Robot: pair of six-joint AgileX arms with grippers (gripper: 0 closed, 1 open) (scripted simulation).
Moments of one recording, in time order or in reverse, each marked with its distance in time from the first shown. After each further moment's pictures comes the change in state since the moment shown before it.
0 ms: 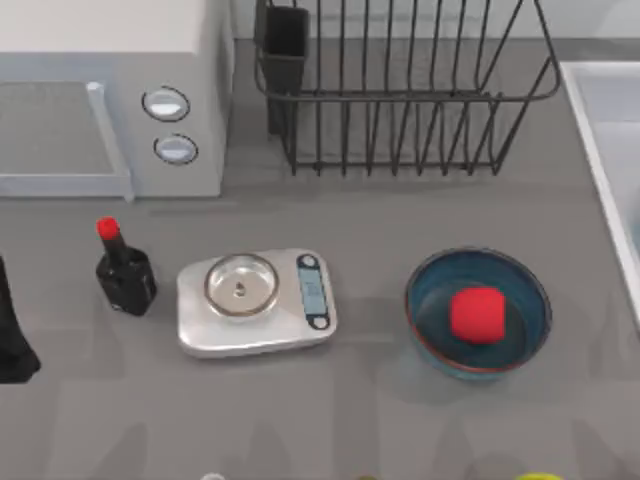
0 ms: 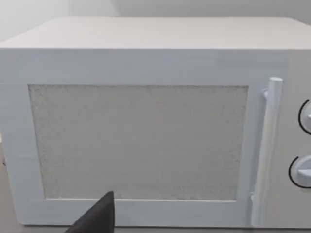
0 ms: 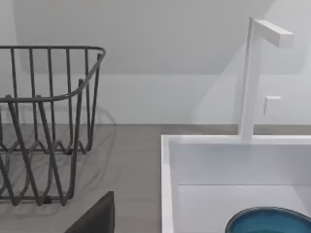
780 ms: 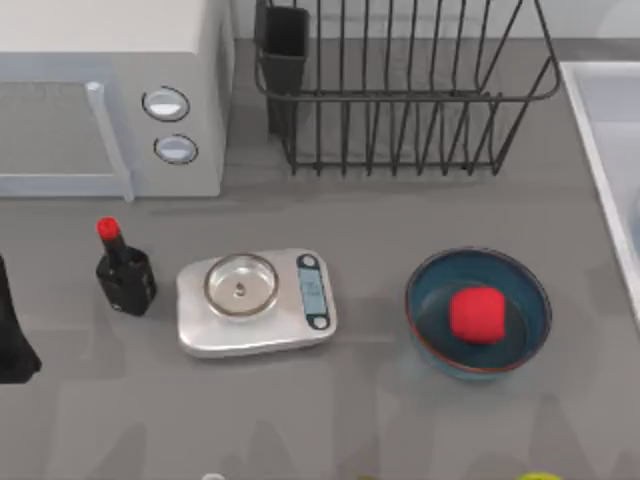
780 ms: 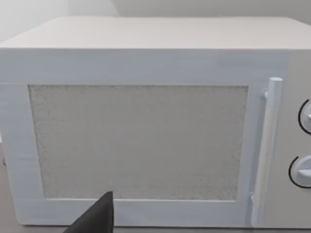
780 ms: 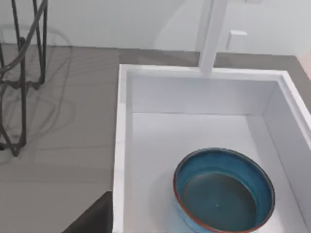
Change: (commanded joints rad) left arm 0.000 0.000 0.000 0.000 0.000 0.000; right arm -0.106 0.603 0.560 -0.315 -0.014 -0.089
